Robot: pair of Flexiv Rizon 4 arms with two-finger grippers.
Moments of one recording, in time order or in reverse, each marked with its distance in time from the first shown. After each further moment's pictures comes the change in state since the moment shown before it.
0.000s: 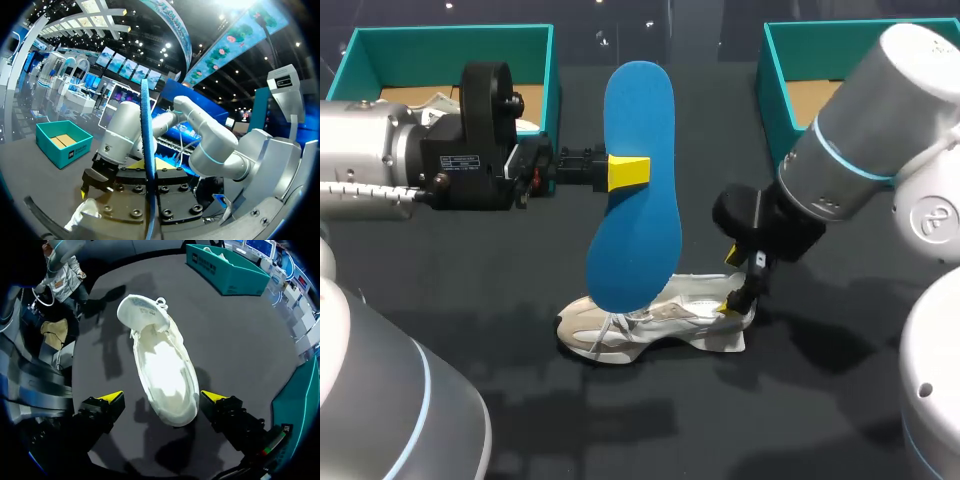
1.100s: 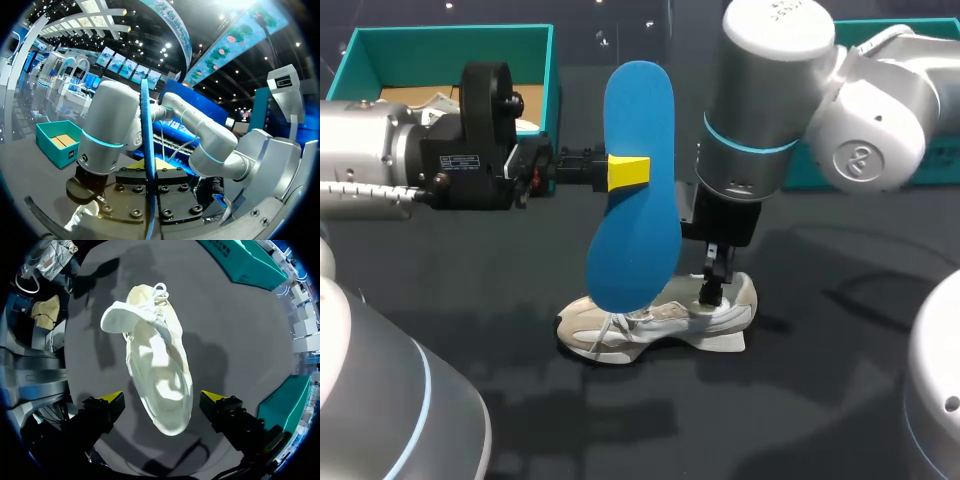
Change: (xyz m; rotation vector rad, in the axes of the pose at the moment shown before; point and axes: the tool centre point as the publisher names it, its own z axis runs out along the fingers) left arm 0.000 0.000 0.000 0.000 0.000 0.000; right arm -0.004 0.026 0.003 0.296 -0.051 -0.054
